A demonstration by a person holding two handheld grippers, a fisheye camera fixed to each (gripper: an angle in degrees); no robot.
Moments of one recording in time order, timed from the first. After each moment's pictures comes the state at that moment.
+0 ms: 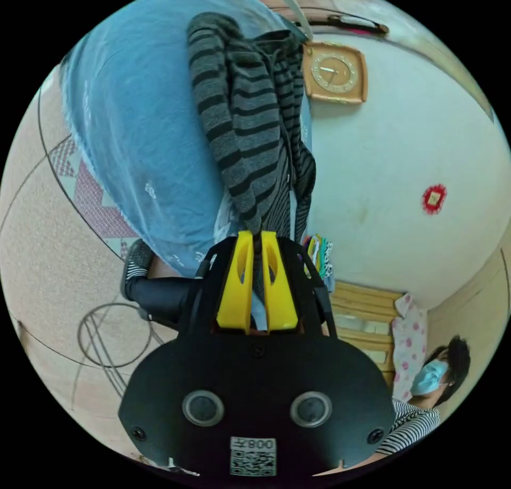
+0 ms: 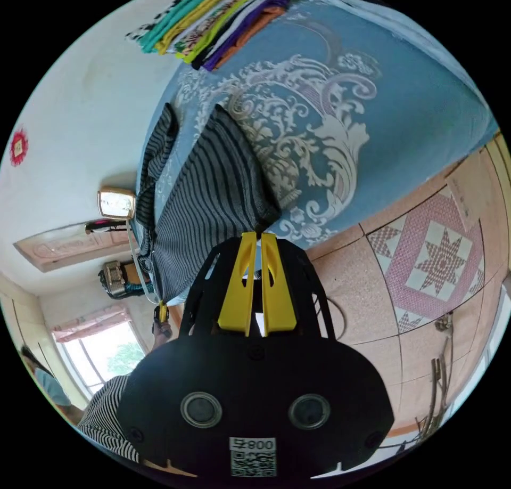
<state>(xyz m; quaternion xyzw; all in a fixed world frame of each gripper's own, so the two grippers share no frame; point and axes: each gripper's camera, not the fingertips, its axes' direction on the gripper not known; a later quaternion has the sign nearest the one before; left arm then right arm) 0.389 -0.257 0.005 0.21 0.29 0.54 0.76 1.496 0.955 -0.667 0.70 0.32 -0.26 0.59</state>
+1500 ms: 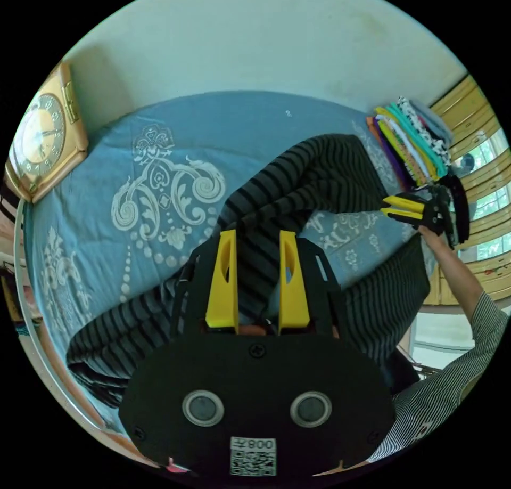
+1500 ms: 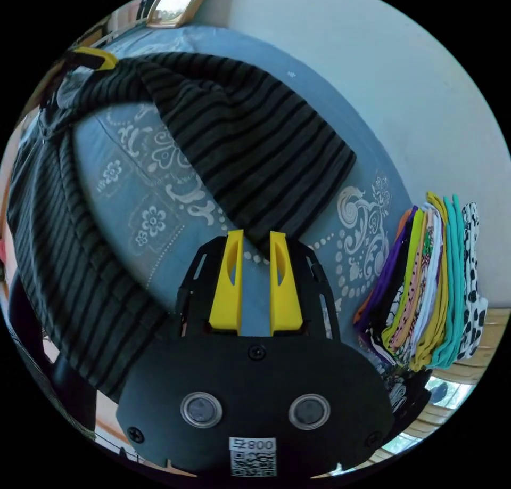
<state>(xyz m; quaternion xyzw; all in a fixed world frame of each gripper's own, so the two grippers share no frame) 1.160 -0.050 0.423 0.35 -0.29 0.77 0.45 0.930 0.905 -0.475 0.43 0.86 -0.23 0.14</state>
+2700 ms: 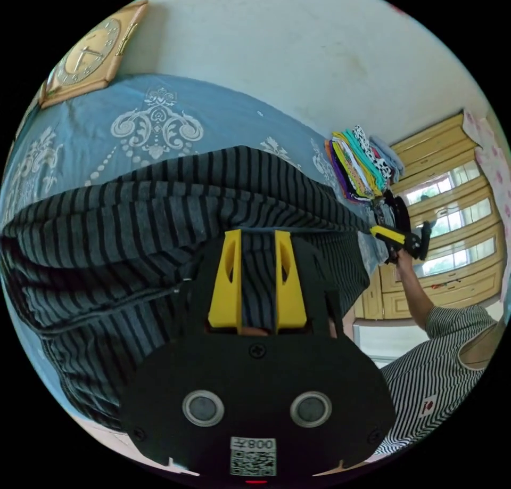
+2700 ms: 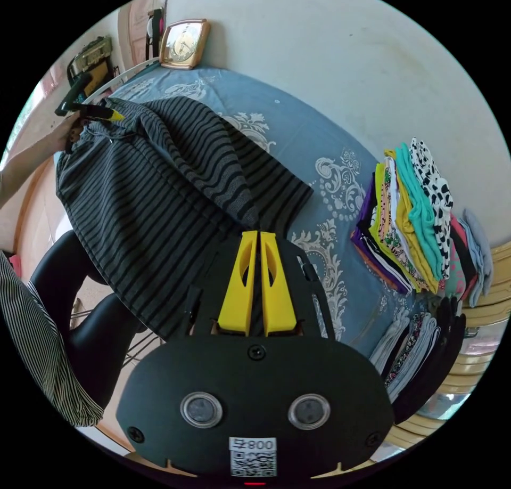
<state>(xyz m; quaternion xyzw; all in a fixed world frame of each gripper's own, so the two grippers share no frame) 1.228 -0.104 0.574 0.28 -0.14 0.80 0.51 0.930 1.207 -0.443 0.48 0.81 -0.29 0.17</state>
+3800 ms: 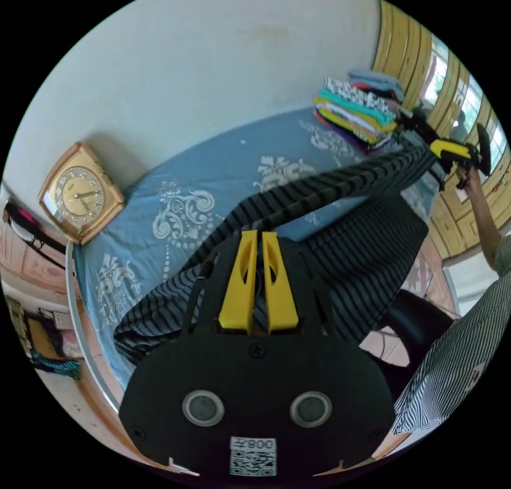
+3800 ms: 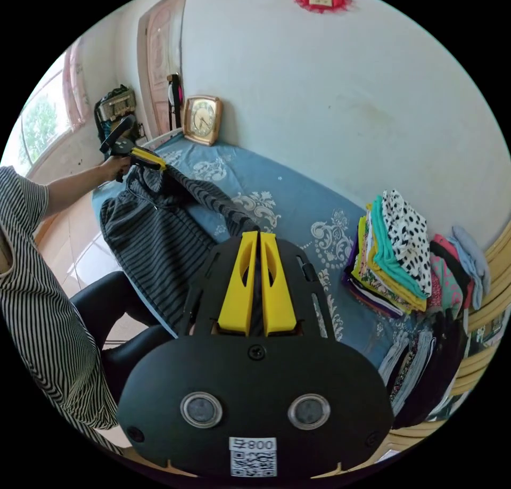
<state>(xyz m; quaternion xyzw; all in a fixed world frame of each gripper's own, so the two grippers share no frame) 1.243 -0.013 0.622 0.41 -0.28 0.82 0.29 0.927 1.323 -0.497 0.50 0.73 -0.44 0.12</state>
